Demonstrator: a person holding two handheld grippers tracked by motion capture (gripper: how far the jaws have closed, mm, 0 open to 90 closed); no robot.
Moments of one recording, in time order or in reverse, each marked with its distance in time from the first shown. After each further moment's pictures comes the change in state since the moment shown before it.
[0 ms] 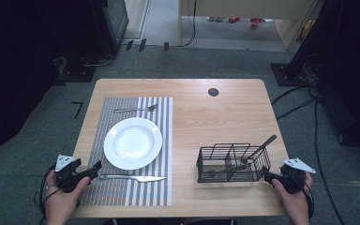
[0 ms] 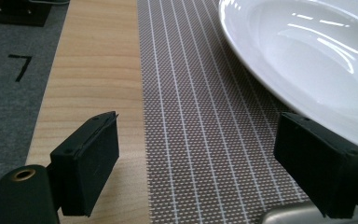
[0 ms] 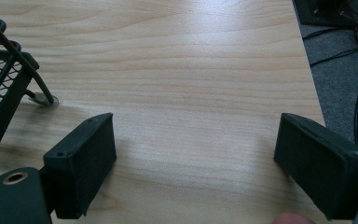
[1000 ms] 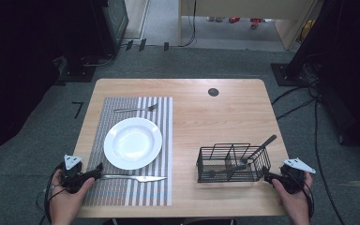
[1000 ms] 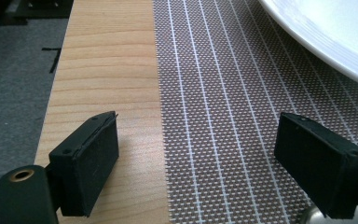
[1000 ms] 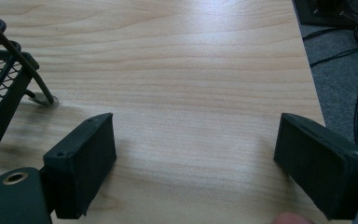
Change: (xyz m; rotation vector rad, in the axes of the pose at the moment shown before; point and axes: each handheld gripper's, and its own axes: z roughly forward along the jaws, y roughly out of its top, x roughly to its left) left arm -0.007 -0.004 0.012 0.076 0.113 0.088; right arm 0.000 0.000 0.000 0.000 0.000 0.000
